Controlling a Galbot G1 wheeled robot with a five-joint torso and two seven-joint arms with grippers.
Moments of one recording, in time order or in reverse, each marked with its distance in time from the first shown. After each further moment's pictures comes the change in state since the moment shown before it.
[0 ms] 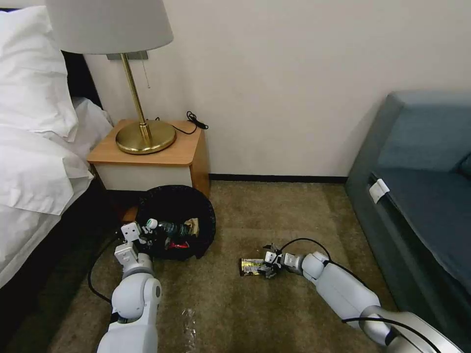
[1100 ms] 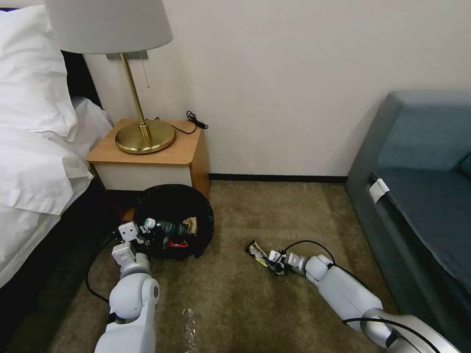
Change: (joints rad) left arm 0.001 0.007 -0.002 -0.001 -0.009 0.000 -0.003; right arm -0.005 0.000 0.042 0.015 0.061 -0.003 0.045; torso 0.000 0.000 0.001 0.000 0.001
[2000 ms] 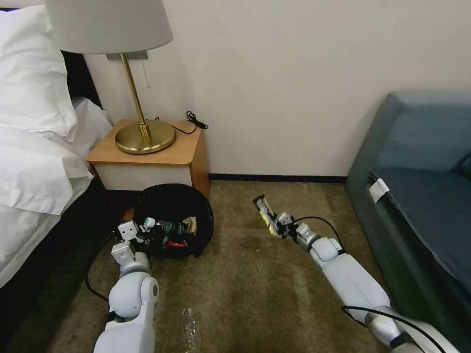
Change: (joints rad) left arm -0.004 0.011 0.000 0.006 -0.013 0.001 0.001; right arm -0.048 -0.006 0.264 0.274 0.228 0.080 0.159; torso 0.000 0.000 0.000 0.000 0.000
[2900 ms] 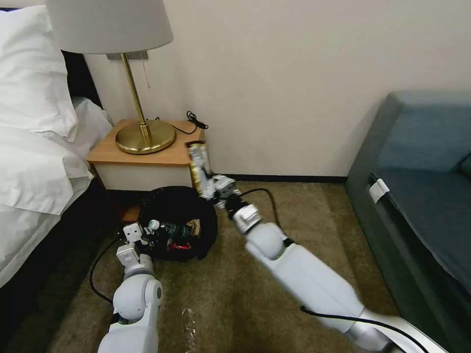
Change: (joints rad) left arm 0.012 -0.012 0.030 -0.001 0.017 -0.001 -0.010; right arm 0.044 0.087 -0.480 0.554 0.156 -0.120 0.440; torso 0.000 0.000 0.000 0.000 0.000
